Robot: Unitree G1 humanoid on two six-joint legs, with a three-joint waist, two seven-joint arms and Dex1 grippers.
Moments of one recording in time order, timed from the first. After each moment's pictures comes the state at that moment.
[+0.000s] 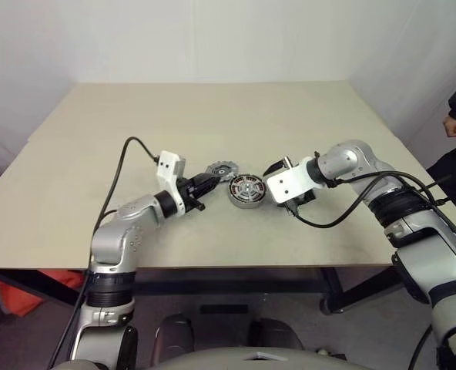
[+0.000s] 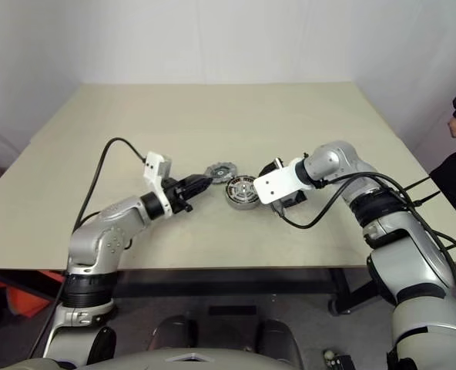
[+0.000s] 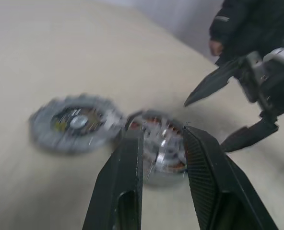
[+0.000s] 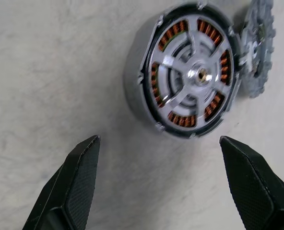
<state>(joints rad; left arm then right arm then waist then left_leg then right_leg) -0.32 0.17 0.13 -0.22 -0.45 0.86 -0.59 -0.92 -0.65 0.50 0.64 -0.34 -0.51 1.20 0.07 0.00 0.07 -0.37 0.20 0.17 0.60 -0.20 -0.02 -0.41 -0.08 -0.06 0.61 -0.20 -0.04</state>
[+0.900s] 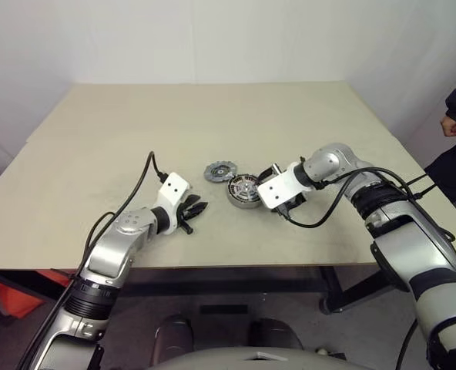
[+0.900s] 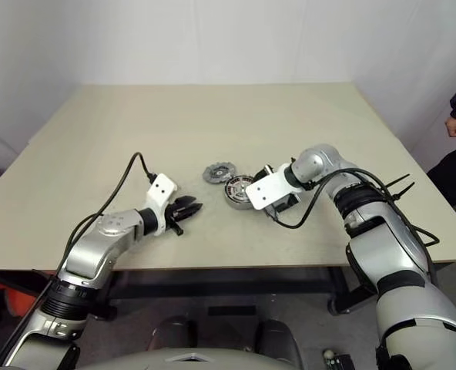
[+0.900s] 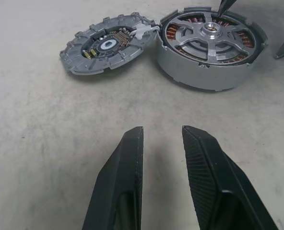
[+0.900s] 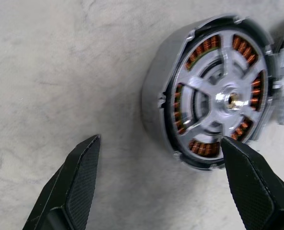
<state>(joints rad) -0.26 0.38 -0.15 -0.13 -0.22 0.60 -0.58 -1.00 -0.55 0.53 0.90 -0.43 -0.65 1.19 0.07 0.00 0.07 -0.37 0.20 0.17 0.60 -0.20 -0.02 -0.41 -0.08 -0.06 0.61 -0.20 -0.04</state>
